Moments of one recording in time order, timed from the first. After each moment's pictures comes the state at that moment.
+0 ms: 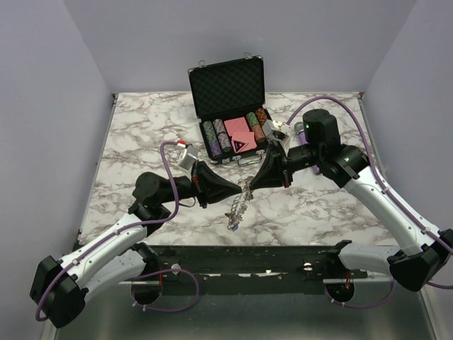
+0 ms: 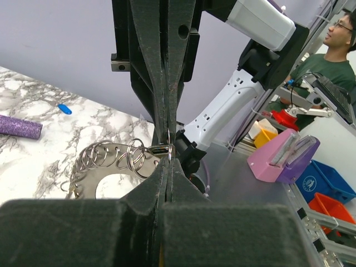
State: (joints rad) left arm -0.69 0.86 0.54 0.71 0.76 -0.72; right arm 0.60 1.20 1.27 -0.53 -1.18 -0.12
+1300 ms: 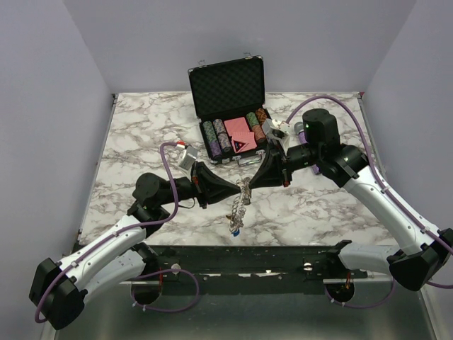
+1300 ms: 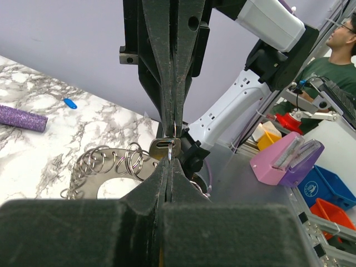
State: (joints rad) left arm -0.69 0.84 0.53 0.67 0.73 -0.71; right arm 0.60 1.20 1.27 -0.52 -1.16 -0.10
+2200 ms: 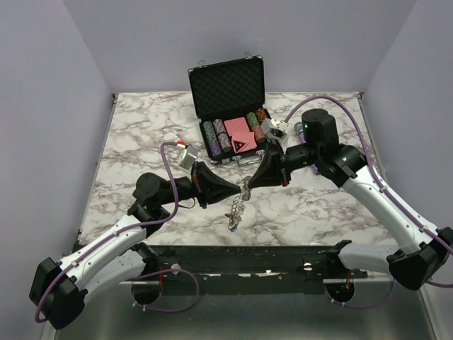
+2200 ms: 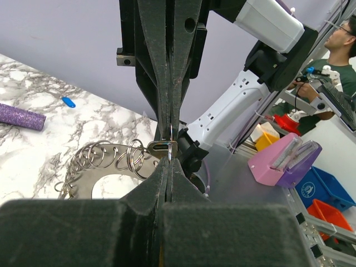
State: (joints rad) left arm -0.69 0.85 0.53 0.67 0.73 -0.72; right arm 0.60 1.21 1.25 -0.49 -1.16 -0.07
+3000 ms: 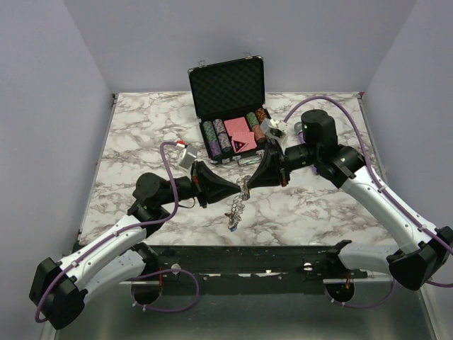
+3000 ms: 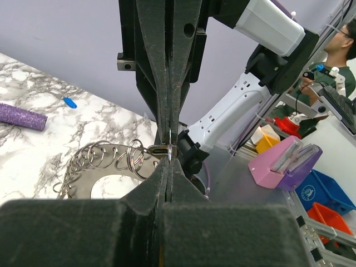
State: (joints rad) left arm -0.69 0.85 0.53 0.67 0.72 -0.73; right arm 0.60 1.21 1.23 -0.45 -1.16 -0.04
